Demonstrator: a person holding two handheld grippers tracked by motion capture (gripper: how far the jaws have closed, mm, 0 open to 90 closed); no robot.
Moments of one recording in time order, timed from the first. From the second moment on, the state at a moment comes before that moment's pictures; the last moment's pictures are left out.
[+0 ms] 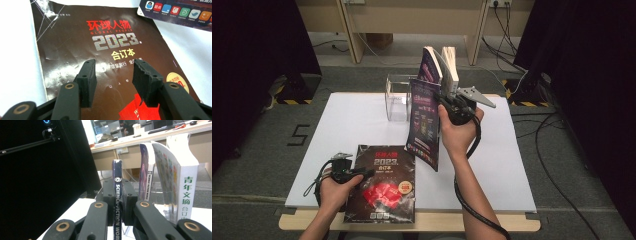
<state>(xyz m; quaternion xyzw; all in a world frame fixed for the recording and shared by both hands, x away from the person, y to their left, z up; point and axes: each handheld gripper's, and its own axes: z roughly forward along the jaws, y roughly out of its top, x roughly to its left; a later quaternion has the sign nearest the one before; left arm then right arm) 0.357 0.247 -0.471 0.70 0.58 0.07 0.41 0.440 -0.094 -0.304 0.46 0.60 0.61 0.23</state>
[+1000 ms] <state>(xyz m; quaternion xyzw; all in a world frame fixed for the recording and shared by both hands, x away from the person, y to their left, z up) 0.358 0.250 -0.472 0.70 0.58 0.07 0.41 0.459 -0.085 -0.299 0.46 0.59 0.61 0.27</state>
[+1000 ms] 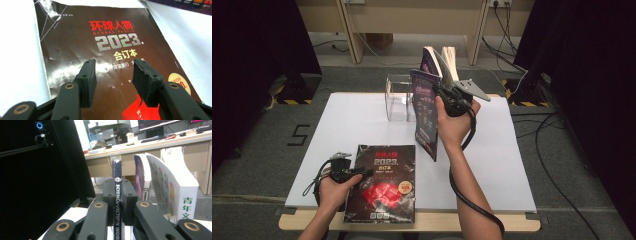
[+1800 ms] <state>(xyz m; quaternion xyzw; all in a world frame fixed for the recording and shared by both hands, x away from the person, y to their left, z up) 0.359 0.251 -0.472 0.70 0.58 0.07 0.41 0.474 -0.073 -0.293 0.45 0.58 0.61 0.28</state>
